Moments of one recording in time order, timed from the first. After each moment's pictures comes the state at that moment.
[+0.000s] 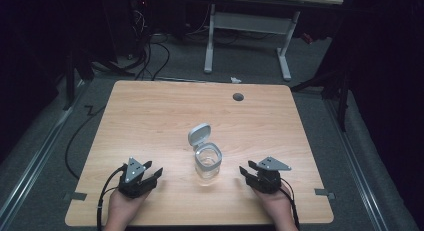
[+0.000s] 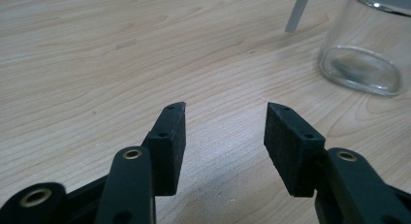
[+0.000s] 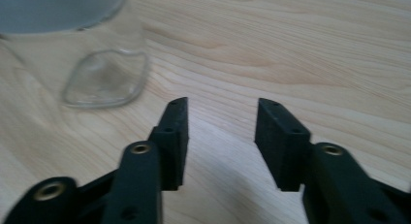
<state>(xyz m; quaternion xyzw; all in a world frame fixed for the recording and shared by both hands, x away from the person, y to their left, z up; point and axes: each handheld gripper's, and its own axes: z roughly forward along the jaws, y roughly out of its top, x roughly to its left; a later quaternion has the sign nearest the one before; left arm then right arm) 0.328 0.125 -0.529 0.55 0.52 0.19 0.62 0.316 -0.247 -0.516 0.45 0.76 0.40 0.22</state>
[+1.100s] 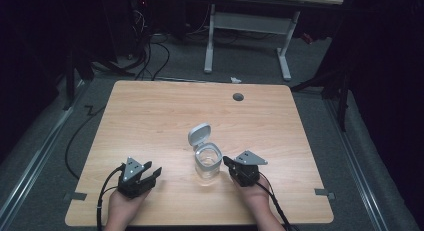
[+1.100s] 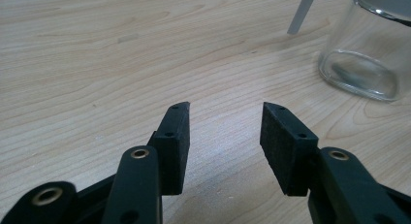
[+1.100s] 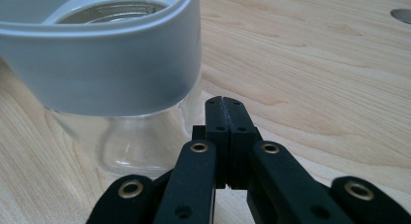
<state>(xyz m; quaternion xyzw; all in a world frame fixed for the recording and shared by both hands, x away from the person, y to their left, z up) 0.329 0.128 -0.528 0.54 0.54 0.18 0.62 0.338 -0.189 -0.513 0.41 0.77 0.43 0.23</state>
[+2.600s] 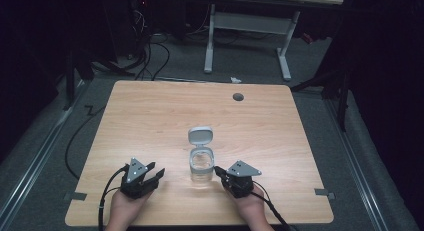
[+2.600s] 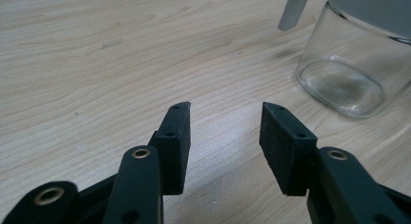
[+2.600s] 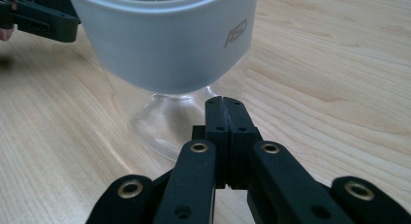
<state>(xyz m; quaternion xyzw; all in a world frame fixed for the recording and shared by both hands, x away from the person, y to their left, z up) 0.326 0.120 -0.528 0.55 0.53 0.18 0.62 0.310 -0.168 -0.516 0.38 0.79 0.44 0.21</state>
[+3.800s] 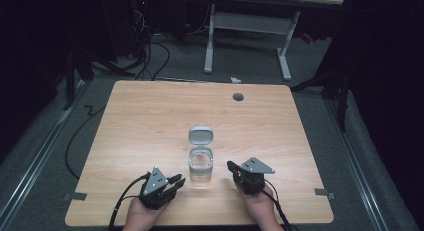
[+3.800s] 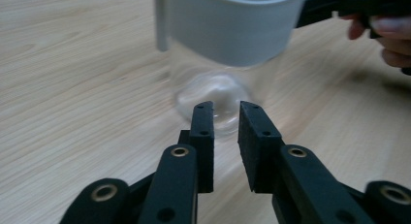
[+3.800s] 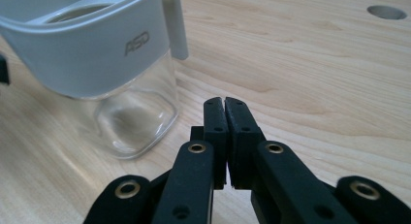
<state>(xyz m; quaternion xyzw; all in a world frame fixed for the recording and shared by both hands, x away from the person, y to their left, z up) 0.287 0.066 -0.516 0.59 0.46 0.09 0.66 0.311 -0.196 -0.507 0.43 0.75 0.44 0.24</state>
